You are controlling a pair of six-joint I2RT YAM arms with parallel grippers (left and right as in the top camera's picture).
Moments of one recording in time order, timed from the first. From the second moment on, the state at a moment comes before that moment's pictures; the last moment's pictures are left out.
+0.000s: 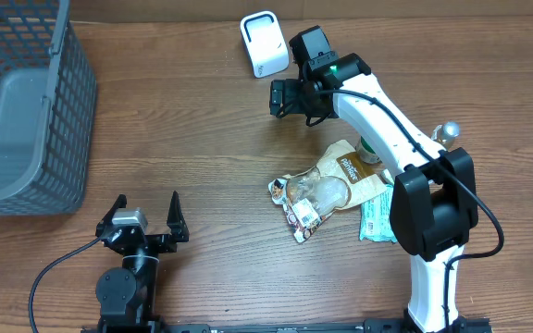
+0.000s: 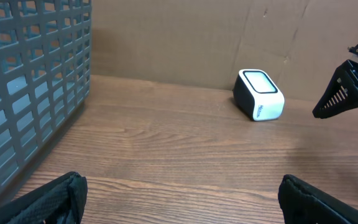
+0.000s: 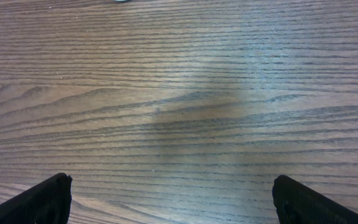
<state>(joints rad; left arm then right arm) -0.01 0.01 0.01 -0.08 -0.02 -0.15 0.42 2.15 1.85 -0.86 -0.06 0.43</state>
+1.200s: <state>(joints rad) -0.01 0.01 0.01 -0.08 -0.02 -0.15 0.36 1.16 1.58 -0.90 0.09 0.43</state>
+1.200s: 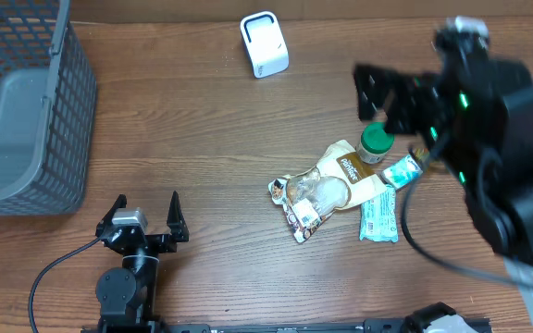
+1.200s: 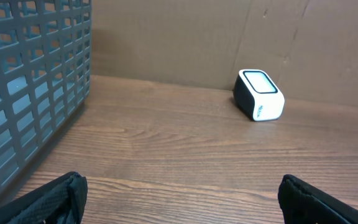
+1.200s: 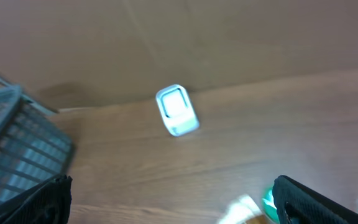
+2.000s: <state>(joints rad) -0.01 0.01 0.01 -0.08 -0.02 -0.15 0.09 0.18 0.62 -0.71 0.13 0.43</state>
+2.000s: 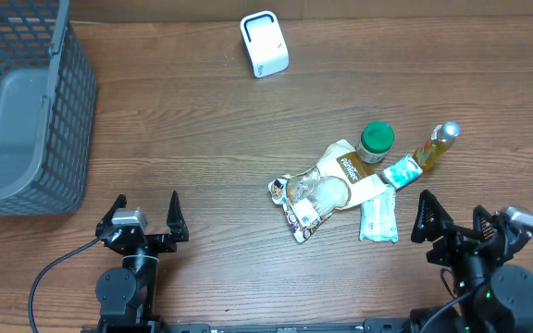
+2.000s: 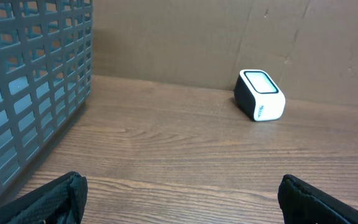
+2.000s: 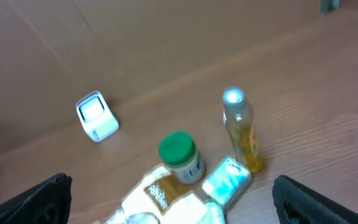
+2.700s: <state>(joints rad) -0.01 0.01 0.01 -0.08 -0.02 -0.15 0.08 0.01 0.12 0.36 -0.08 0.17</state>
